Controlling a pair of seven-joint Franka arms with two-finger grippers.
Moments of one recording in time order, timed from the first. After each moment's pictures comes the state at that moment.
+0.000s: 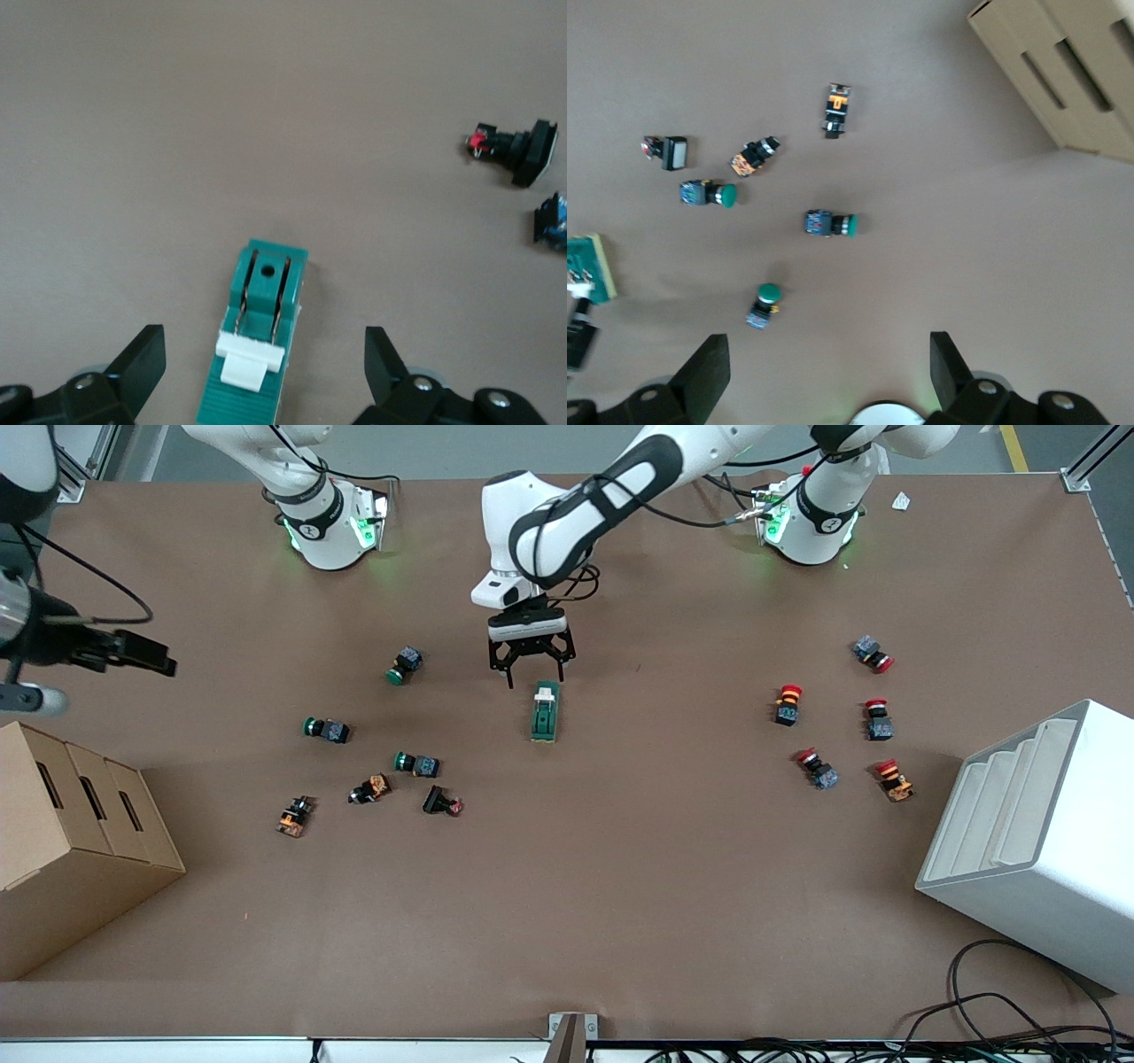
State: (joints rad) left arm -0.70 0.71 -0.55 -1.74 1.32 2.15 -2.13; right arm -0.02 0.07 0.01 -1.59 0.06 1.48 0.13
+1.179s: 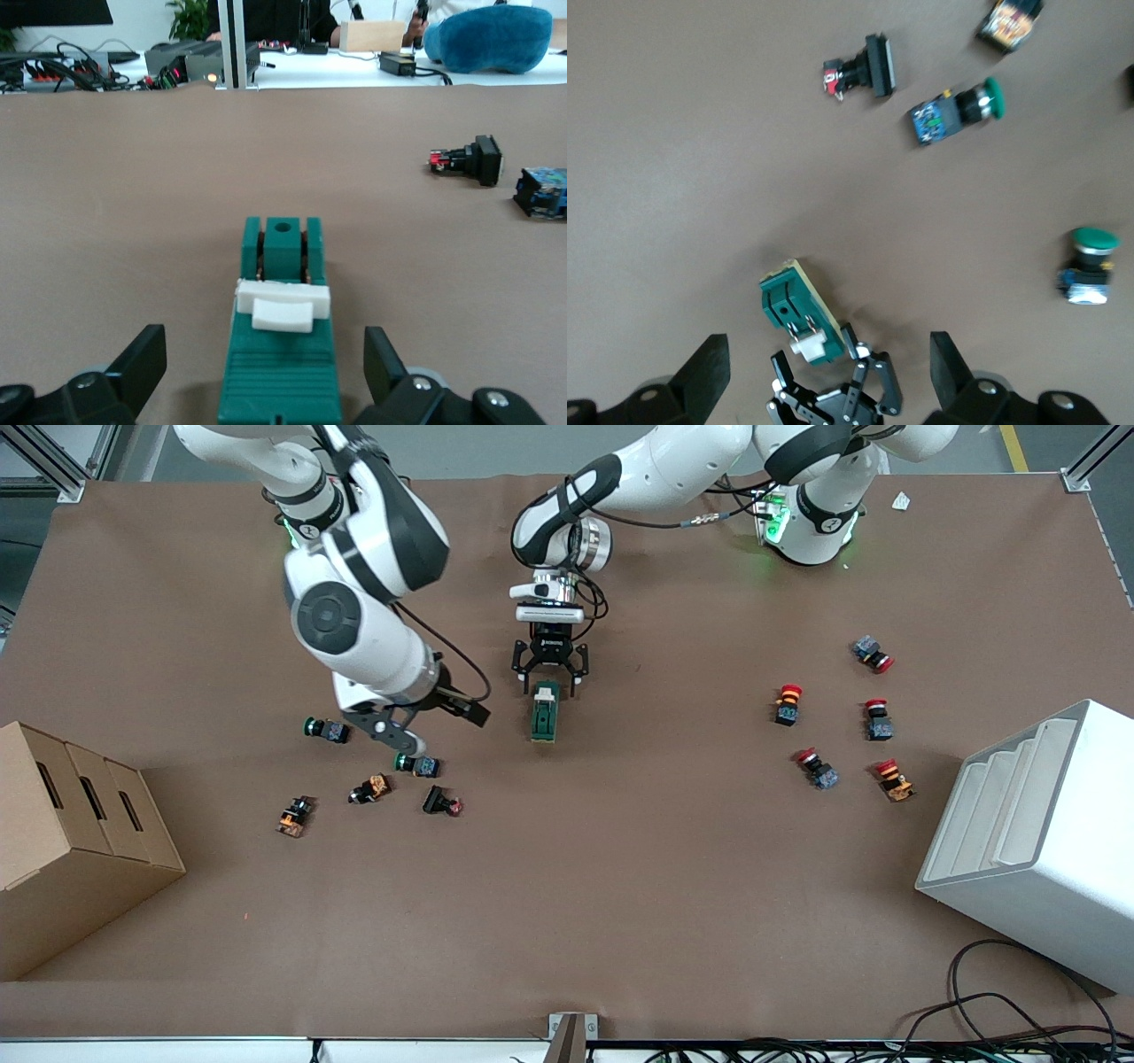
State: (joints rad) left arm -0.79 0.89 -0.51 -1.88 1.99 1.82 -2.56; right arm 0.54 0.29 0.03 -1.84 0.22 2.09 1.03
